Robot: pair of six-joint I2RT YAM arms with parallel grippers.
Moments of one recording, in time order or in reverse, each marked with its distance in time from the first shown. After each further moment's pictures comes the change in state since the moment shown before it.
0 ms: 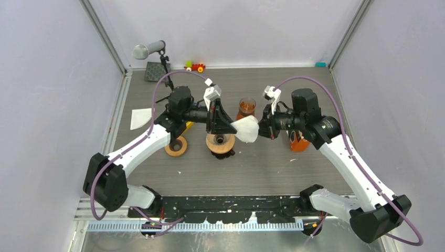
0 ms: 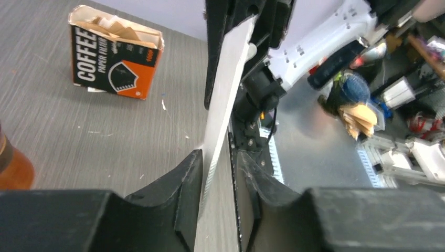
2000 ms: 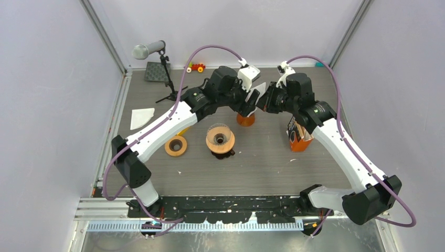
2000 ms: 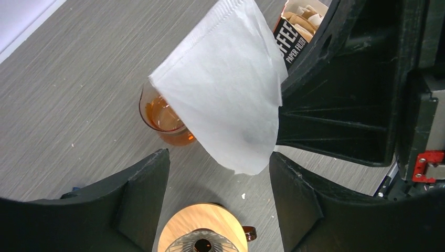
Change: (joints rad) left arm -0.278 0.320 0.763 -0.873 -1.050 0.323; right arm 0.003 0.173 0.177 0.070 0.597 0.581
